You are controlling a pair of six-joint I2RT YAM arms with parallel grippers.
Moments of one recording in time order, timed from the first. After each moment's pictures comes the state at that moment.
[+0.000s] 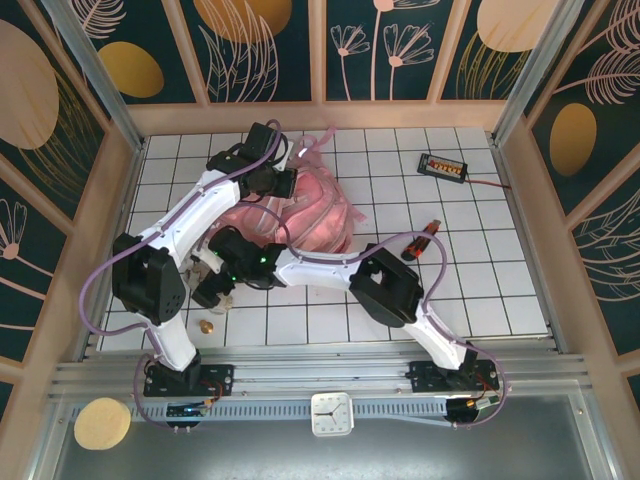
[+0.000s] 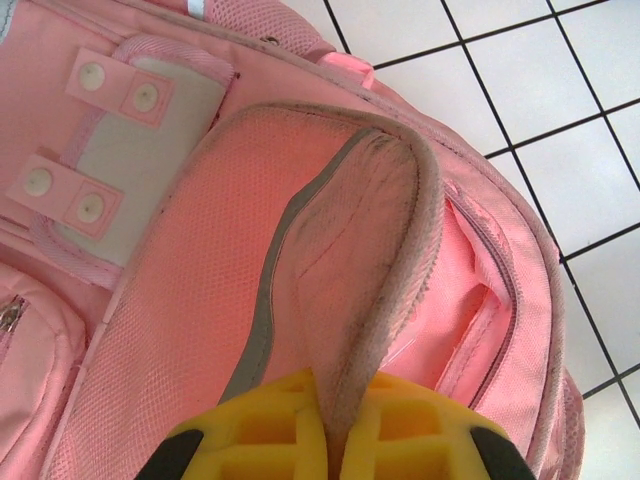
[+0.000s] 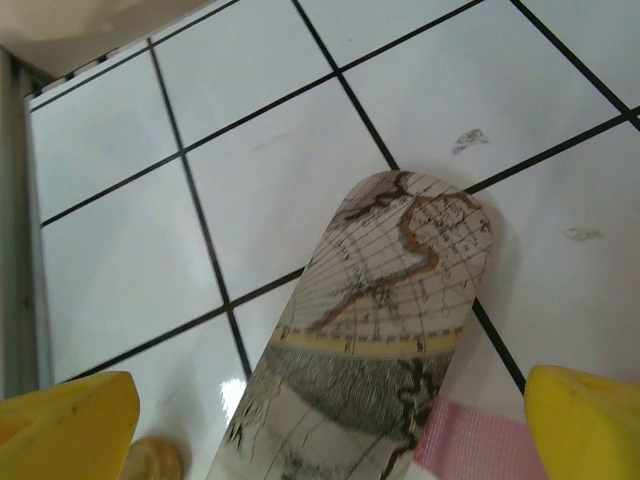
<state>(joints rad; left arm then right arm) -0.48 1.79 1.64 -0.76 0.08 -0.22 1.19 2.30 1.82 -0.22 -0.18 0.11</state>
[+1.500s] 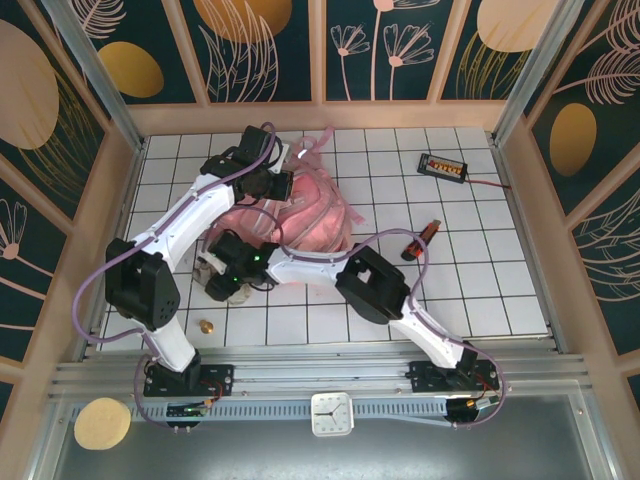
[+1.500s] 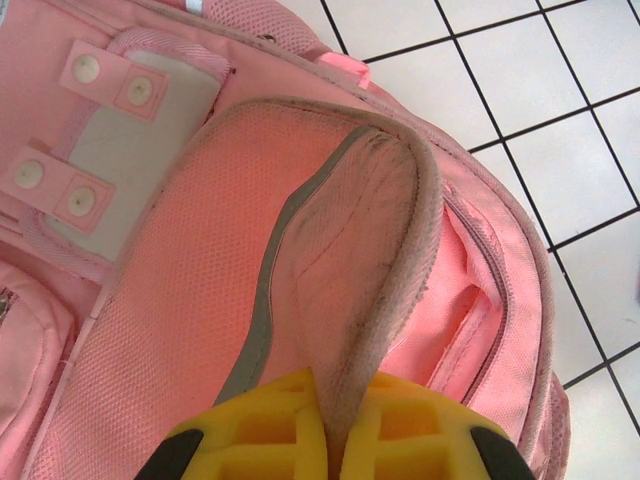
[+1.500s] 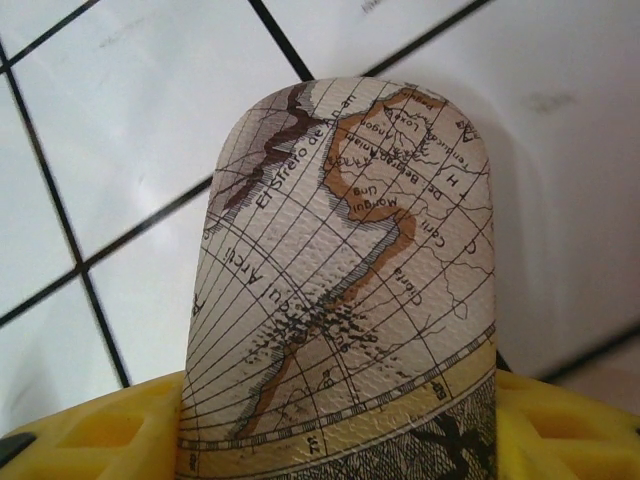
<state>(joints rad) -0.46 1.74 1.59 -0.74 0.11 -0.22 1.16 2.35 1.84 -0.34 -0.14 0.15</state>
